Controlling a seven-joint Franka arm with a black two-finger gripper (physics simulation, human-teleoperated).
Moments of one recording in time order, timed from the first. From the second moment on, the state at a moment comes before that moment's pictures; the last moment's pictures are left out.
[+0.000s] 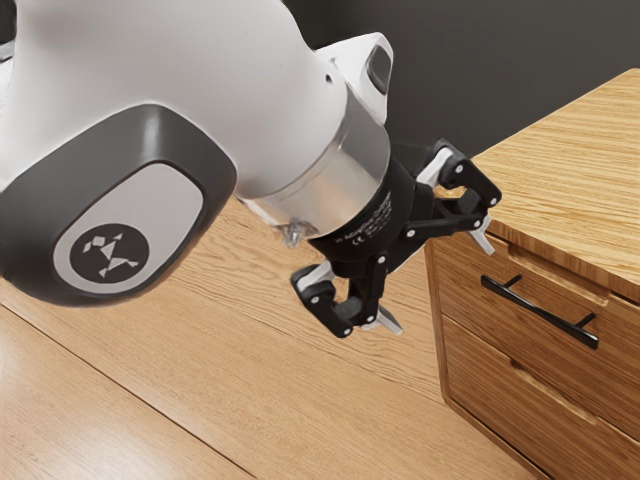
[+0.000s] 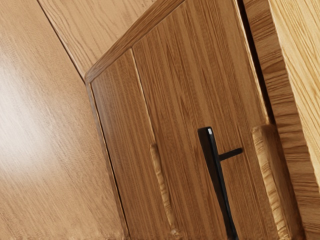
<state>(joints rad) 0.18 -0.31 -0.63 -1.70 -0.07 1.96 -1.51</state>
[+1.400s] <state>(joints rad) 0.73 -0.31 -1.13 -1.73 -0.22 2.02 -1.63</state>
